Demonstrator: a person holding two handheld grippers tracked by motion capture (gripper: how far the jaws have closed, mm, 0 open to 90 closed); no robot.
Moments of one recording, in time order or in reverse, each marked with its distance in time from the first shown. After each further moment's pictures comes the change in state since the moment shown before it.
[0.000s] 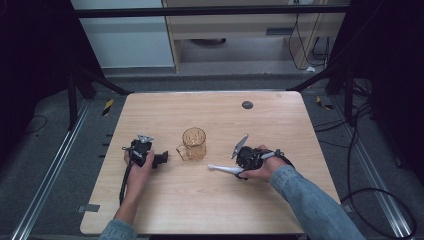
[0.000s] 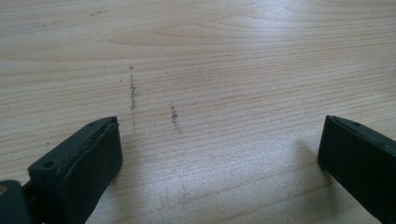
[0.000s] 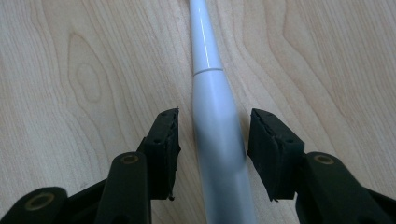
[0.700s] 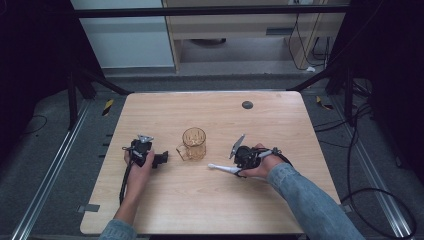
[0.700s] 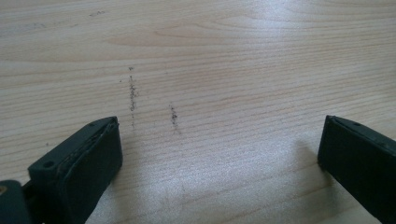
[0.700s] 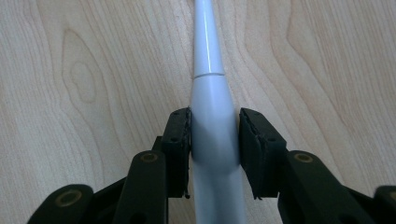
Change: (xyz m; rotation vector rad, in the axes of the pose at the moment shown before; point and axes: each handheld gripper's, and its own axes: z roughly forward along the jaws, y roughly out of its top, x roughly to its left) left arm 0.000 0.000 0.000 -0.002 -0.002 0.000; right arm -0.003 0.006 0.005 0.027 0.010 -0.030
